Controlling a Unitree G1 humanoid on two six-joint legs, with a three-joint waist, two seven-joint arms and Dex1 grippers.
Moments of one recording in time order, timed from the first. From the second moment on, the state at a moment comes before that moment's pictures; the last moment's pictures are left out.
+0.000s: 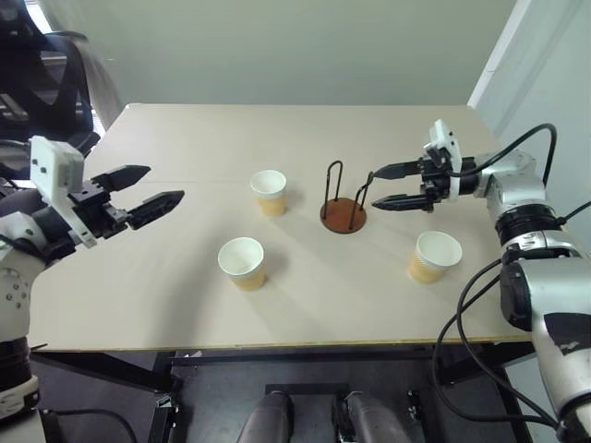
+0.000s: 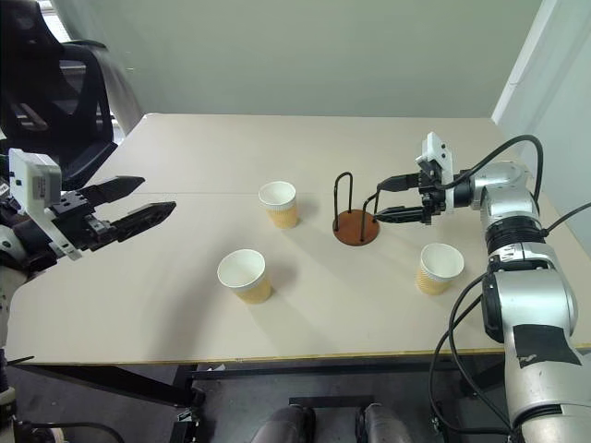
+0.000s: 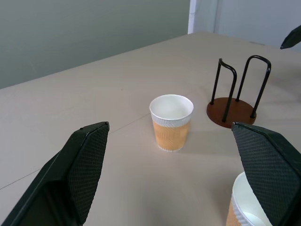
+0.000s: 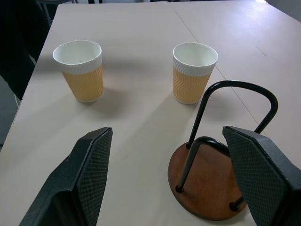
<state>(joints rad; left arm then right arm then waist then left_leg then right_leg) -0.34 0.92 0.48 -0.06 -0.65 0.60 -0.92 -1.24 -0.56 0.06 1.13 0.11 -0.06 1.58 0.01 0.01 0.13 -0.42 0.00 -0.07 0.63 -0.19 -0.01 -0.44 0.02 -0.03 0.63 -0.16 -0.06</state>
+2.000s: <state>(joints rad) -0.50 0.97 0.30 0.12 -0.57 0.54 -1.18 -1.22 -0.44 0.15 1.15 -0.08 0.08 1.27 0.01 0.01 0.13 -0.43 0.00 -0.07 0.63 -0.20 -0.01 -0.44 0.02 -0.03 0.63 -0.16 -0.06</state>
